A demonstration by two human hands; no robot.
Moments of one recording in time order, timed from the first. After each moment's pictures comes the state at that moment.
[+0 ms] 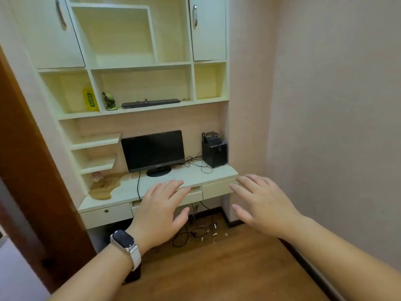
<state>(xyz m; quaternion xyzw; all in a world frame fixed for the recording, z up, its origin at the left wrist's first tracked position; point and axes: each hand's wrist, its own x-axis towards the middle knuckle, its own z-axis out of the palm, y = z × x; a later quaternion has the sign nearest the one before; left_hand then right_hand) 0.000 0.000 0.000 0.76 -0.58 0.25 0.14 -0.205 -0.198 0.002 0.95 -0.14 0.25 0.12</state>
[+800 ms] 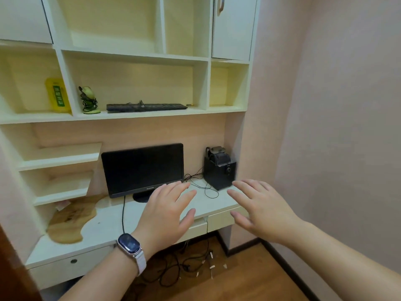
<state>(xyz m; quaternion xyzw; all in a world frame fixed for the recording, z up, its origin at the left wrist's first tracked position) 0.307 -0.137 -0.009 0.72 -0.61 0.26 0.21 0.097 -0.305 0.010 0.95 -0.17 0.21 0.16</state>
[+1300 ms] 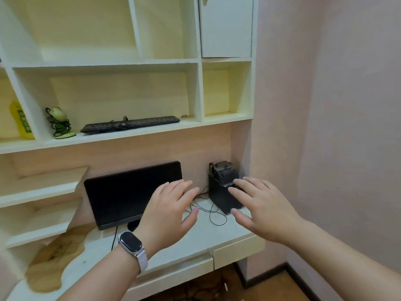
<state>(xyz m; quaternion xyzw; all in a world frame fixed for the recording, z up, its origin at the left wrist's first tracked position) 0.373 -0.328 0.012 0.71 -0.61 0.30 0.17 0.174 -0.507 0.008 0.93 -0.14 0.30 0.14</state>
